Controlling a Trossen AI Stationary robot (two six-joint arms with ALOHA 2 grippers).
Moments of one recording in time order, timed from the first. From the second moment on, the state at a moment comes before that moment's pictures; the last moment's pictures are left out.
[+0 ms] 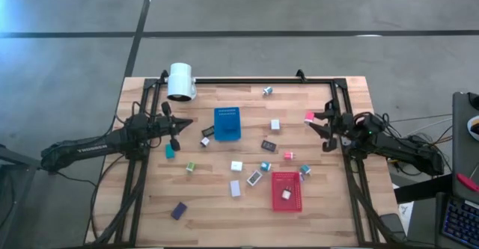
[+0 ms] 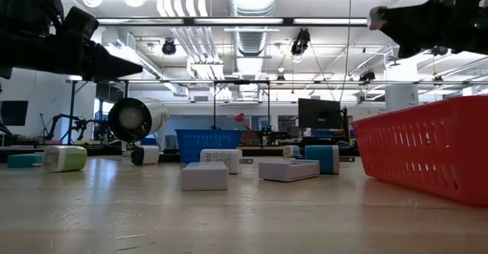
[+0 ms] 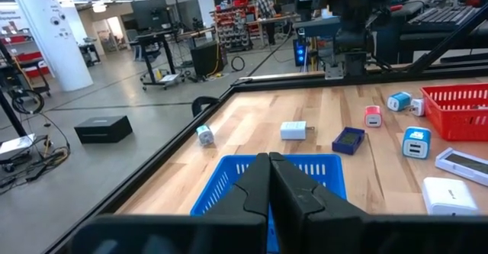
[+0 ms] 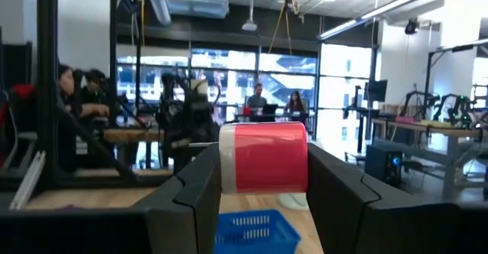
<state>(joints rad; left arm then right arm) 0.32 0.28 0.01 0.21 0.02 0.18 -0.33 0.07 0.01 0.36 -0.16 0.02</state>
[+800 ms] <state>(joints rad) 0.32 0.28 0.01 0.22 0.01 0.18 -0.33 0.09 0.04 0.31 -0.18 -0.01</state>
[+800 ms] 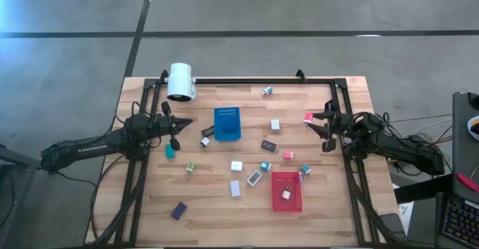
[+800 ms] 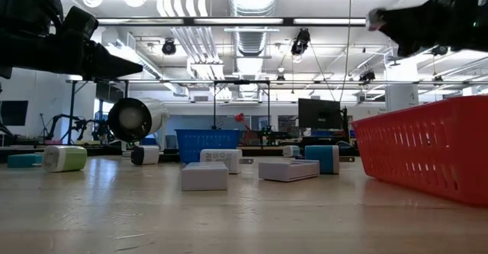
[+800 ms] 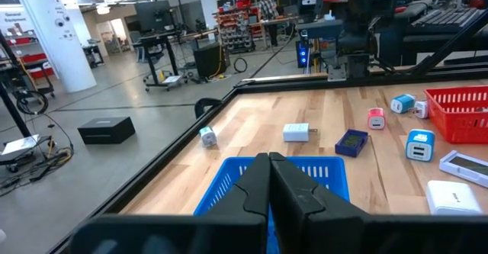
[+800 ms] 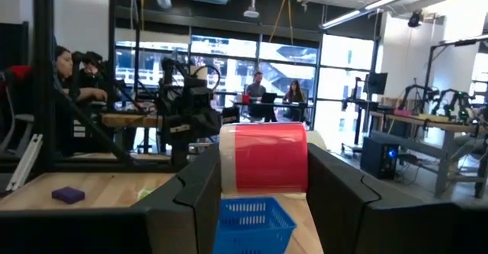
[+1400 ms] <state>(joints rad) 0.32 0.28 0.01 0.22 0.00 0.19 -0.05 0.68 0.67 -0.40 -0.17 -0.16</state>
